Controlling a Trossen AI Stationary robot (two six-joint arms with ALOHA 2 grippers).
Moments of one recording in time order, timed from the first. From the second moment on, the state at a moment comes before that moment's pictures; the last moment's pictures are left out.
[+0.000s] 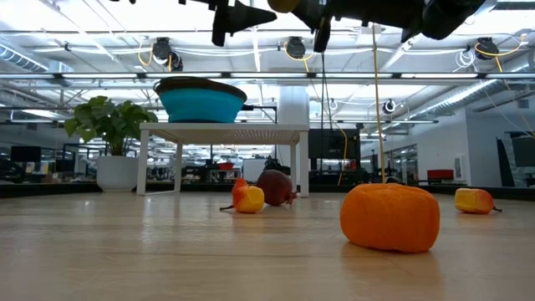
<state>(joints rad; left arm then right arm) -0.08 1.42 0.94 0.46 -0.26 -0.36 -0.07 1.38 0.75 0.89 -0.10 0.43</state>
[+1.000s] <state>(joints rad) -0.07 1.42 0.94 0.45 -0.14 -0.36 -0.06 1.38 0.75 0.89 -0.11 0.44</state>
